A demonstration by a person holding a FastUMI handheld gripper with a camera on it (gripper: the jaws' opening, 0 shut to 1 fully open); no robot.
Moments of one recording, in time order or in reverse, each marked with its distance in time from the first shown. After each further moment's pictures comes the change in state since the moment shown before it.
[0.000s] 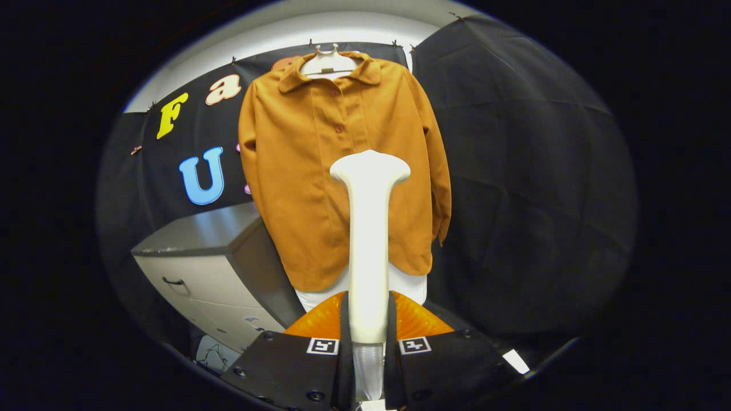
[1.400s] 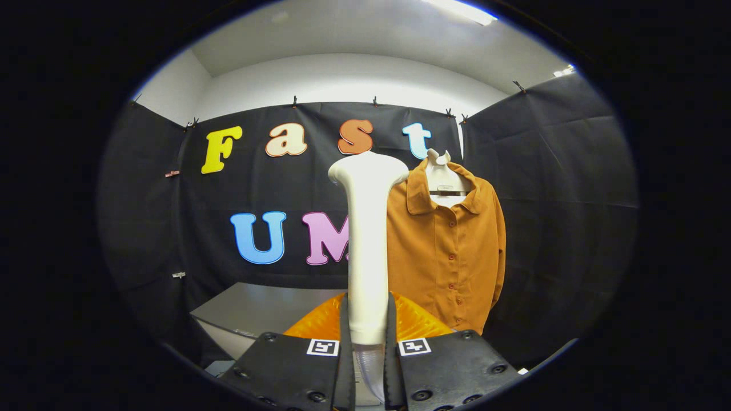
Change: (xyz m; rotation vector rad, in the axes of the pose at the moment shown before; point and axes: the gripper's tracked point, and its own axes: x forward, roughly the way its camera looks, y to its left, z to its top) arm -0.100 0.256 0.175 -0.075 -0.278 0.094
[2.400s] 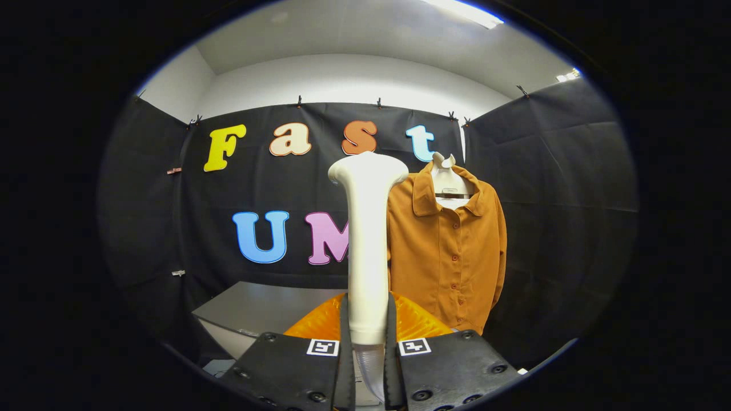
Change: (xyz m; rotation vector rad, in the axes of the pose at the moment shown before) arm -0.006 0.010 -0.002 -0.019 -0.003 -0.003
